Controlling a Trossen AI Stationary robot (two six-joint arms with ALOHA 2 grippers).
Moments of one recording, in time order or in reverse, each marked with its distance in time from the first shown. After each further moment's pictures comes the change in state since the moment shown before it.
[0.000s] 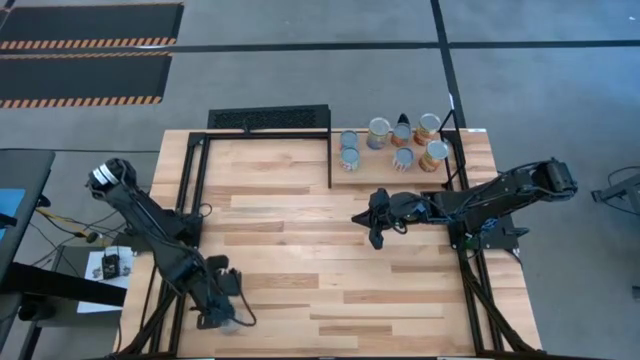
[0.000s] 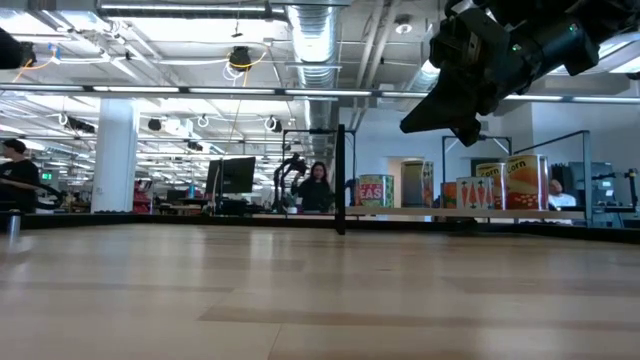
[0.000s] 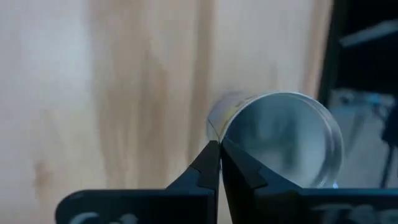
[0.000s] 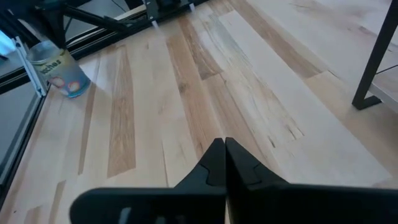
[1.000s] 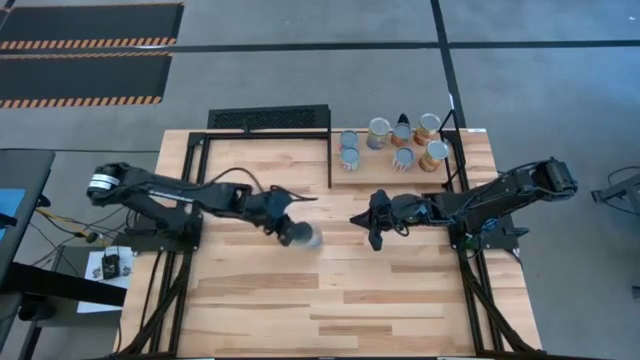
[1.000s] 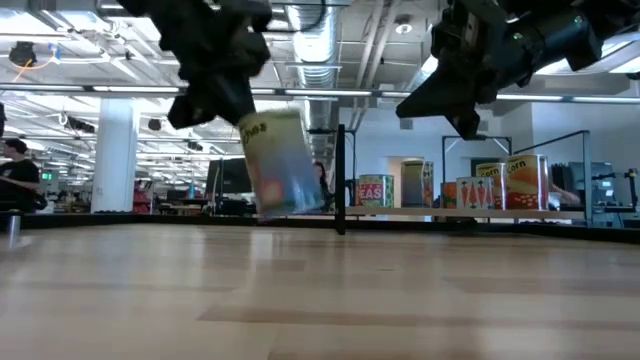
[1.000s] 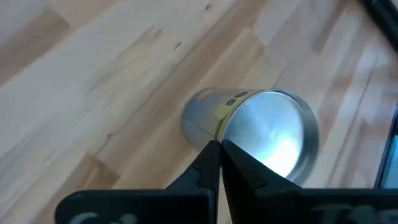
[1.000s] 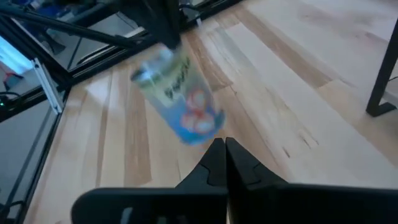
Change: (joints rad) left arm 0.766 0.023 0.002 0.393 -0.095 0.114; right arm 0.029 -0.002 0.001 0.051 0.026 0.057
